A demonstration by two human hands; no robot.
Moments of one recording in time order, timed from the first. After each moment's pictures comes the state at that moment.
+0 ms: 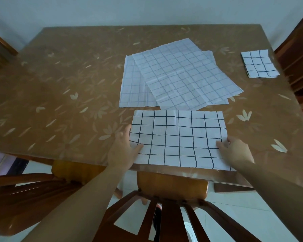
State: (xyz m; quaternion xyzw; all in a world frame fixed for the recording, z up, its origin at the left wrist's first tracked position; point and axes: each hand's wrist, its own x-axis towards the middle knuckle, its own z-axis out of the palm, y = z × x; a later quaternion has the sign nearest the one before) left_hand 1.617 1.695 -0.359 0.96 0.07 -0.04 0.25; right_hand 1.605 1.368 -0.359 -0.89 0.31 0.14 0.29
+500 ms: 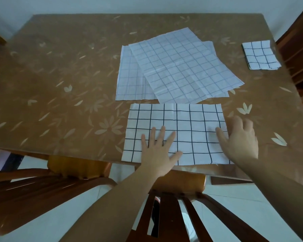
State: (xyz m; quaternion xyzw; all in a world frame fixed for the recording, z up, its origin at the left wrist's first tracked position) left_hand 1.602 1.607 -0.396 0.97 -0.14 -0.18 0.06; right_hand 1.602 1.371 -0.353 -0.96 0.21 0.01 0.20
